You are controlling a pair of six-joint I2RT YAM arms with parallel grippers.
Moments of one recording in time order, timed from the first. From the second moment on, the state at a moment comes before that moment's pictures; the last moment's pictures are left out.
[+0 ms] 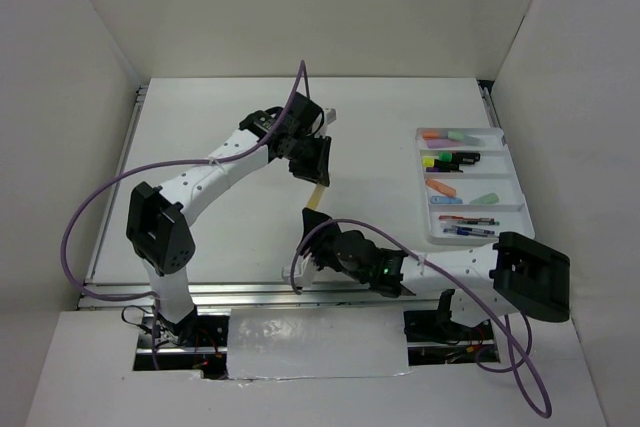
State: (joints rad) left arm -0.66 1.82 1.74 -0.91 0.22 -0.43; right arm 1.21 1.31 0.49 0.55 0.32 -1.52
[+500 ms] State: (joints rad) left arm -0.66 1.82 1.72 -0.86 0.22 -0.43; right arm 1.18 1.33 0.50 0.58 0.31 -1.55
